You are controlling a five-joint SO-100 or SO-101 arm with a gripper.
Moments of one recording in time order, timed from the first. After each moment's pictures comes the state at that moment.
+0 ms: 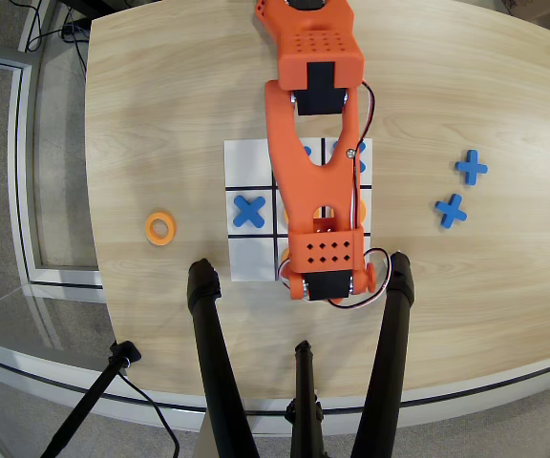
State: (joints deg) arm -3.0 45.4 49.1 67.9 -65.2
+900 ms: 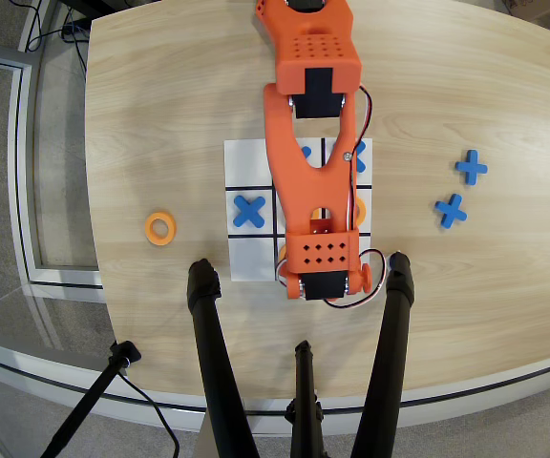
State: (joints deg) arm -2.5 43.6 48.1 68.9 -66.1
